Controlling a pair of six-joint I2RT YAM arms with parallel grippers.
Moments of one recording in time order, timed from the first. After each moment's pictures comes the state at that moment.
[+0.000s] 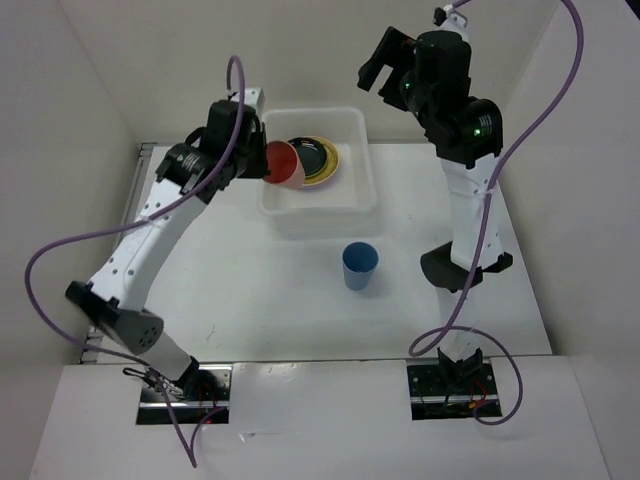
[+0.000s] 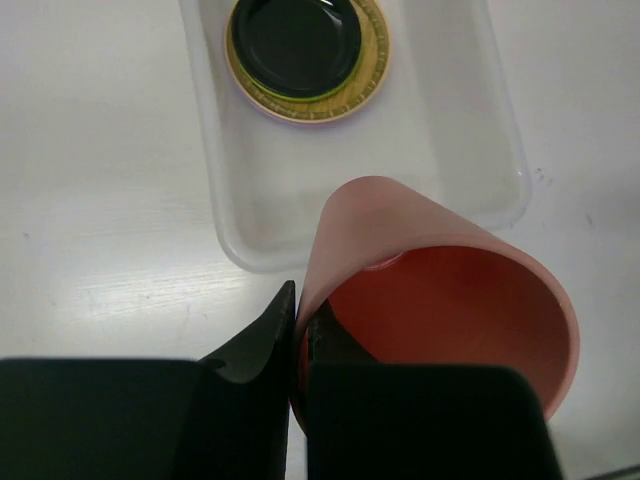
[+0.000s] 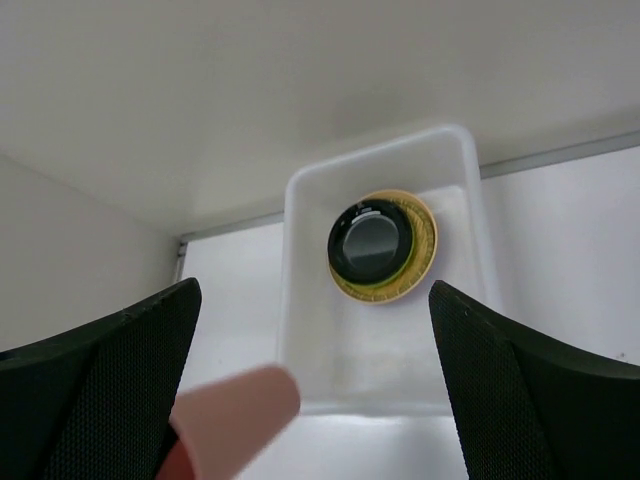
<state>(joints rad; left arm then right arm) -0.50 1.53 1.85 -0.92 -0.22 -0.35 0.45 2.10 3.12 -1.20 0.31 0.57</state>
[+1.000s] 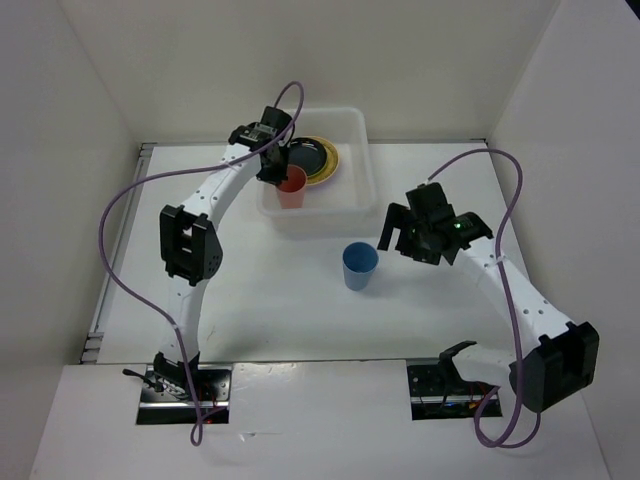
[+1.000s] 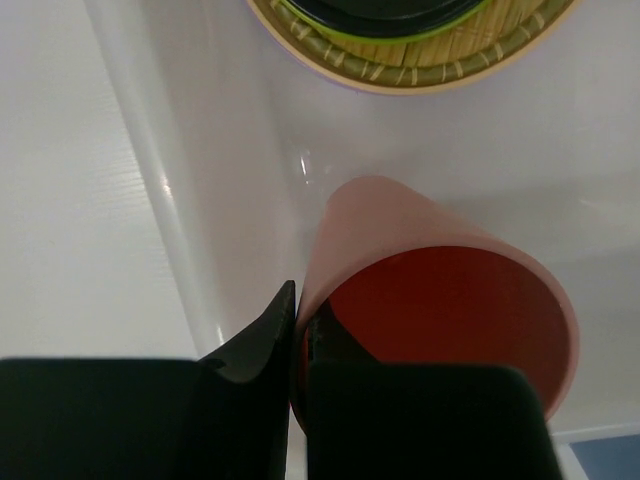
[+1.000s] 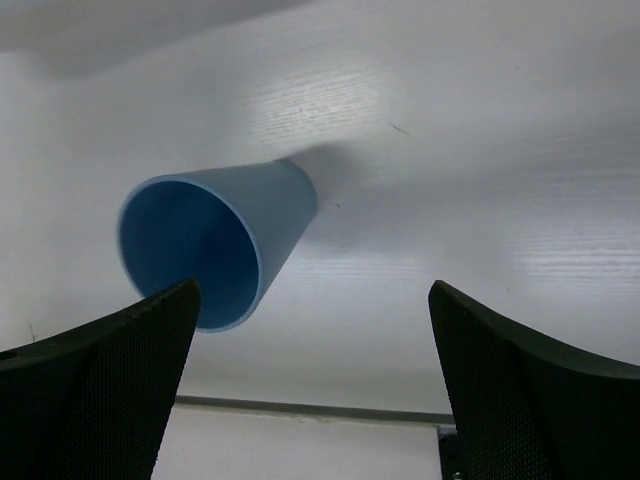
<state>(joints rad) -0.37 2.22 2.24 -1.00 -0.15 -0.21 0.39 1.20 1.12 -0.87 0.09 0.63</state>
